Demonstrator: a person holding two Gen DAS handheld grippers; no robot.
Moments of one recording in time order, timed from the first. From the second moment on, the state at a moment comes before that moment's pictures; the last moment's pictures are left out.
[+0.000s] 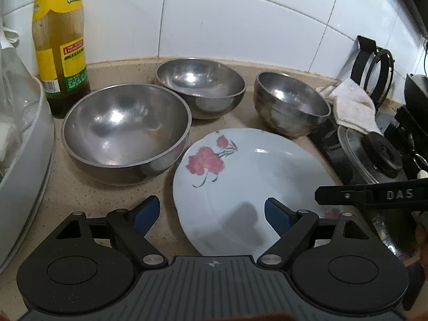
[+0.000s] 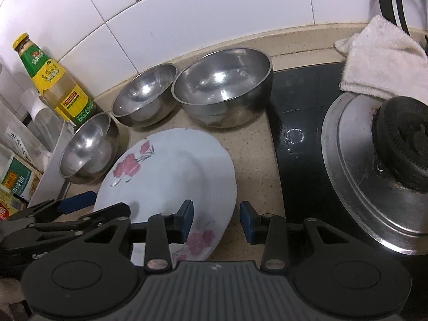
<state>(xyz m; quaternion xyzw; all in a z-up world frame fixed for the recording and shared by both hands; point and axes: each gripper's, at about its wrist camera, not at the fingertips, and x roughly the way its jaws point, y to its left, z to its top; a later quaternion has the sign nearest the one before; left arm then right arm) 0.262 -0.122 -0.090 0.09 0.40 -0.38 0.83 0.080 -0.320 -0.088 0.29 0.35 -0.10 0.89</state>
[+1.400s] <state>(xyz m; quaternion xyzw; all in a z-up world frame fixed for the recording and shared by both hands) 0.202 -0.069 -0.034 0.02 0.35 -0.37 0.86 0.012 -0.291 -0.047 0.29 0.31 -0.05 0.91</state>
